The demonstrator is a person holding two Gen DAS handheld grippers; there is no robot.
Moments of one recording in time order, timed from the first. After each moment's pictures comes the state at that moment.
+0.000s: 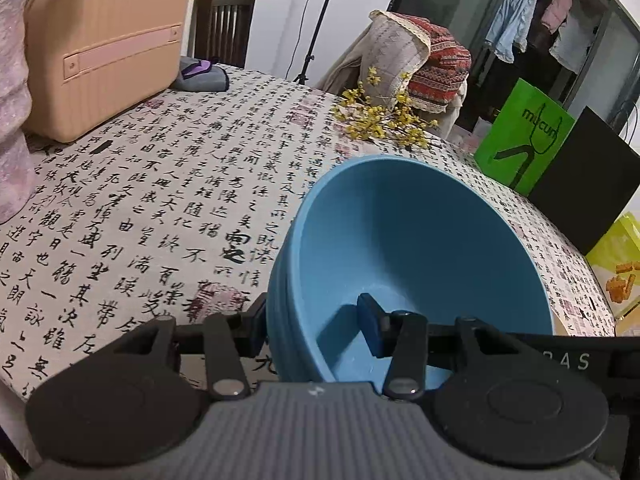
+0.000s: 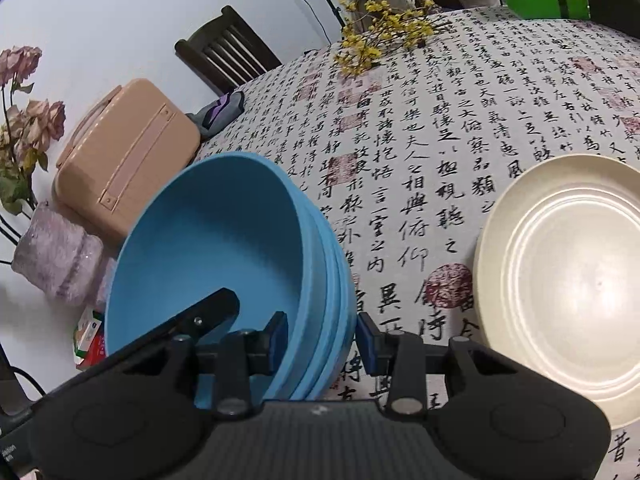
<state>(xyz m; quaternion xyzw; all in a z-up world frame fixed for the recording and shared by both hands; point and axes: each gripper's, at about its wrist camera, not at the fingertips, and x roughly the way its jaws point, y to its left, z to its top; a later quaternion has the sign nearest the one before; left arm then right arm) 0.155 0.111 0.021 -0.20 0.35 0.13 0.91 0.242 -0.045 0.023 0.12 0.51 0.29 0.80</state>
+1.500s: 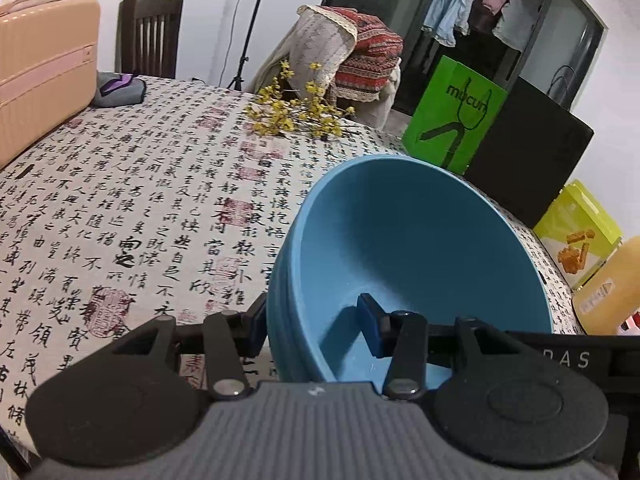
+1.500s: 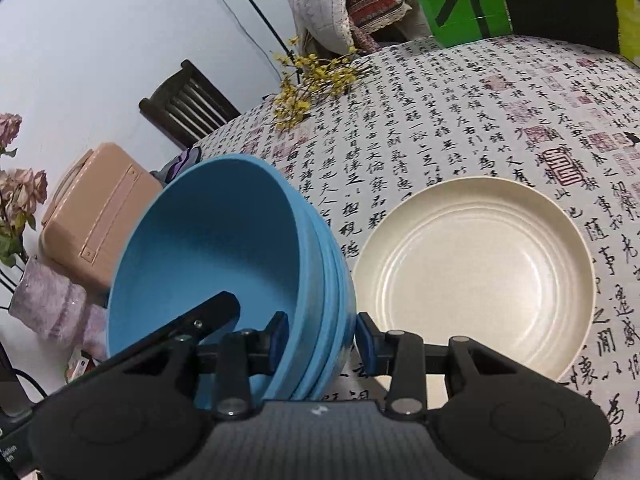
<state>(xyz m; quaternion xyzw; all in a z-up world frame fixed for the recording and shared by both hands) 0.181 0.034 0.036 -0.18 0.34 0.05 0.92 0.229 -0.137 0.044 0.16 0.47 0.23 0.84</state>
